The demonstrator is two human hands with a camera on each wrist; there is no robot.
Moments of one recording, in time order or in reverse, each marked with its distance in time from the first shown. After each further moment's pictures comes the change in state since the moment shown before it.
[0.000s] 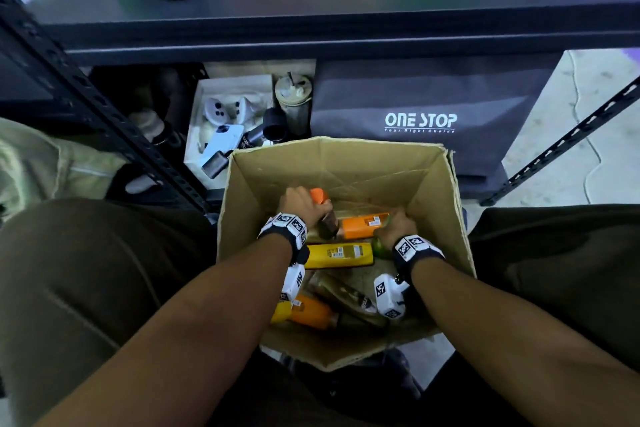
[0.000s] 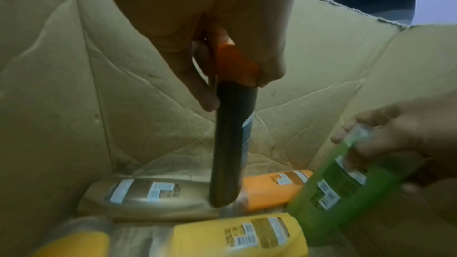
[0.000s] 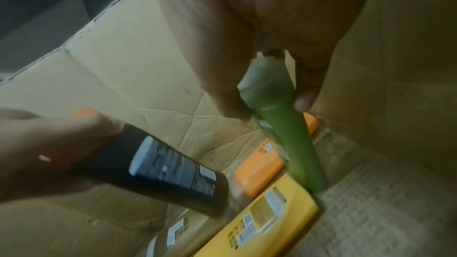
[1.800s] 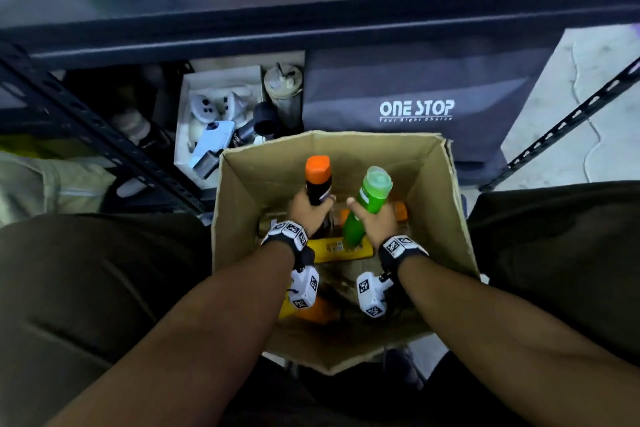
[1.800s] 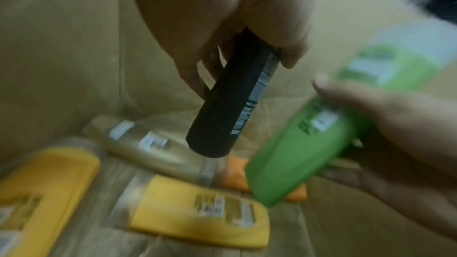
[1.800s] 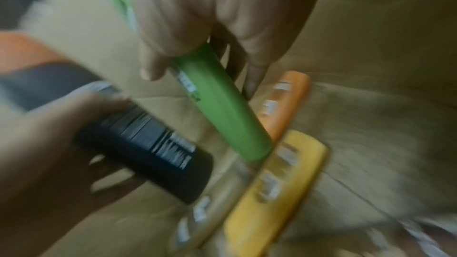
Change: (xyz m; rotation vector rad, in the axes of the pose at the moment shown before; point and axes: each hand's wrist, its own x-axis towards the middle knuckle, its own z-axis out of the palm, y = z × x) left_hand -0.004 -0.004 0.034 -0.700 -0.028 0.027; right_hand -0.010 -0.014 0.030 0.682 0.076 -0.254
